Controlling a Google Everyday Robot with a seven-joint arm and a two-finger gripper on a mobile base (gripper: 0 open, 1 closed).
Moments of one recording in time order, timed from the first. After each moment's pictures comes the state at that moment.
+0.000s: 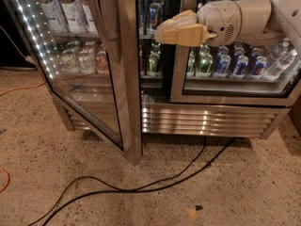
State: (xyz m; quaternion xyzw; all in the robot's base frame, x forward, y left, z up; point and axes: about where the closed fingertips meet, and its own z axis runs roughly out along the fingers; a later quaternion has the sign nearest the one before) arm 0.552 -0.044 1.022 -0.55 0.48 0.50 0.47
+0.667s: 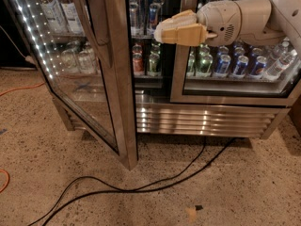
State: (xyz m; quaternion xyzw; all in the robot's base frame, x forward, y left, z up) arm 0.552 -0.044 1.022 -0.55 0.48 0.50 0.47
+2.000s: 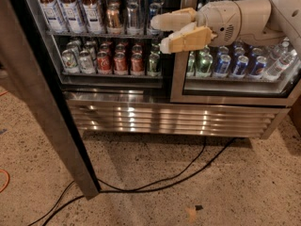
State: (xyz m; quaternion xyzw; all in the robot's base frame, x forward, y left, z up) arm 0.552 -0.044 1.022 -0.55 0.48 0.50 0.47
